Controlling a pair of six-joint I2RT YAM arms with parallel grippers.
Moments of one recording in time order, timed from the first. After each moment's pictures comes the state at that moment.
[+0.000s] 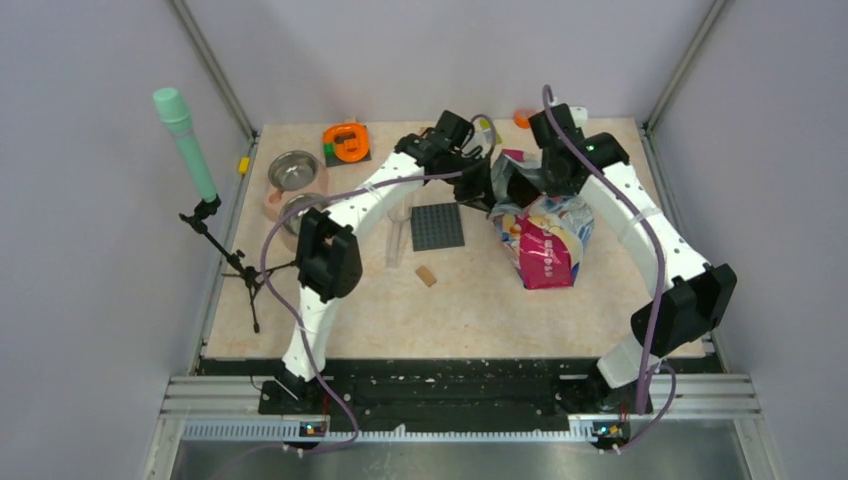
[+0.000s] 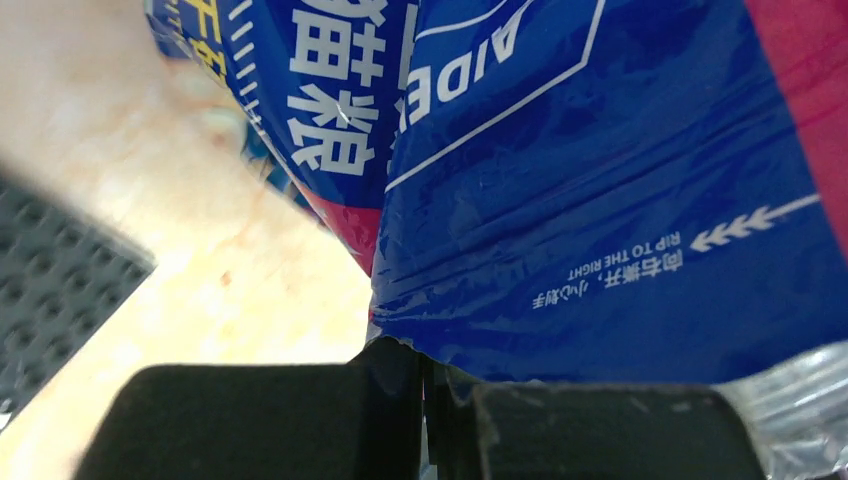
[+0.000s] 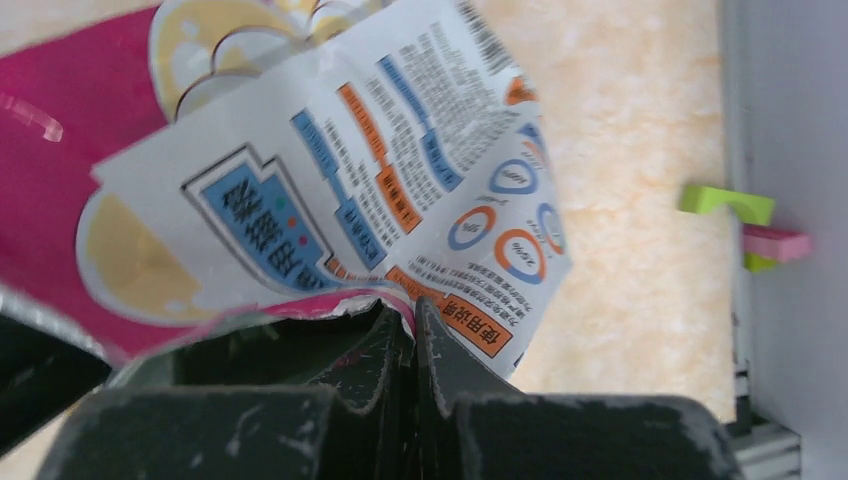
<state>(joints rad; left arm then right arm) -0.62 2.17 2.08 -0.82 0.59 -0.48 0.47 1.59 1.69 -1.08 0.48 0.40</state>
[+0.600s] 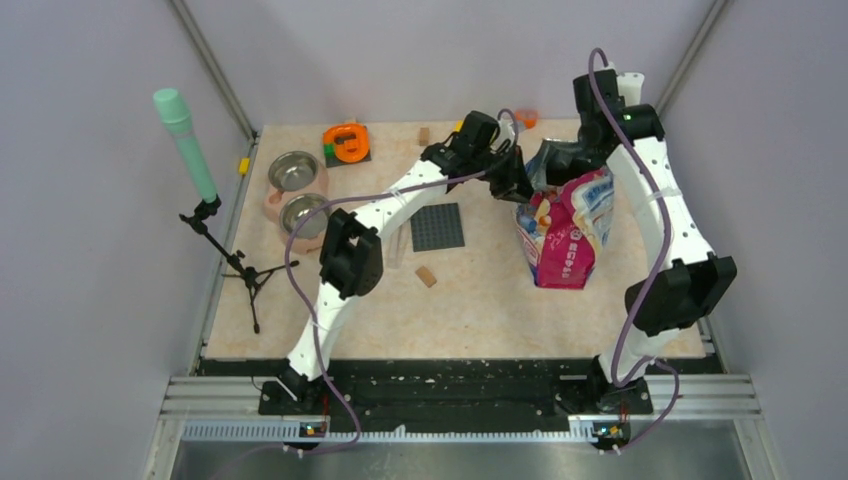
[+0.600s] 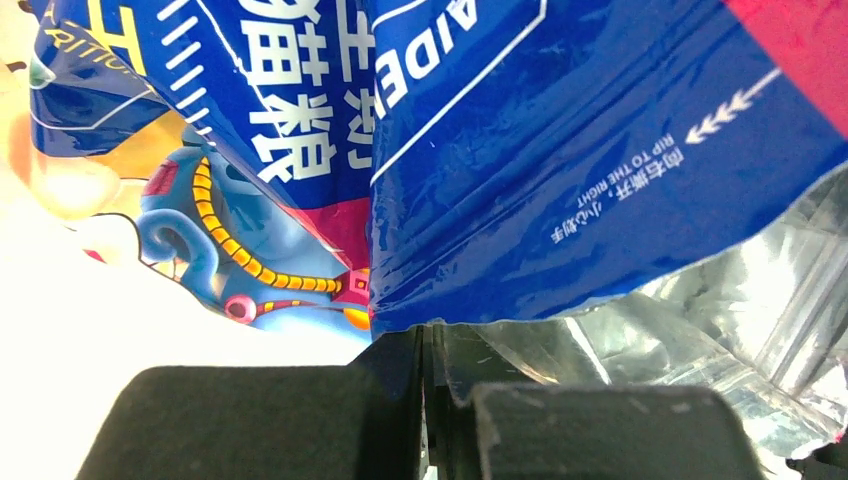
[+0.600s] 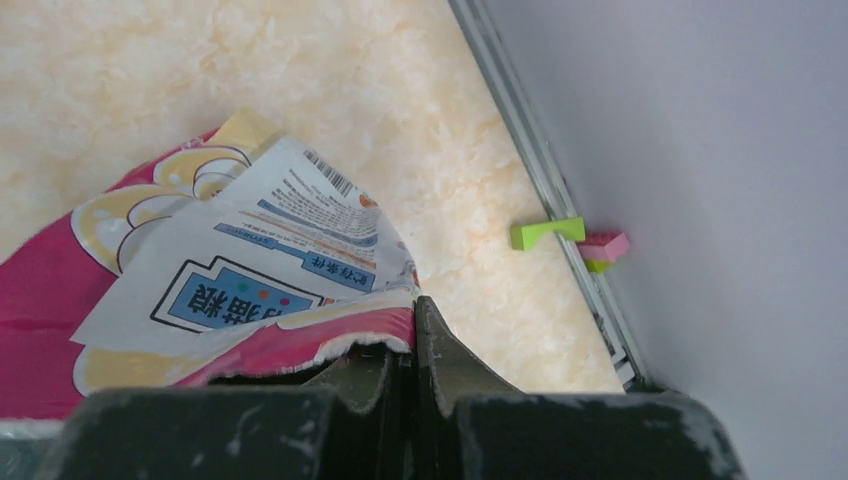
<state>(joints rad) -0.71 2.35 2.27 -0.50 0.73 -0.76 0.23 1.67 1.90 -1.14 0.71 0.34</state>
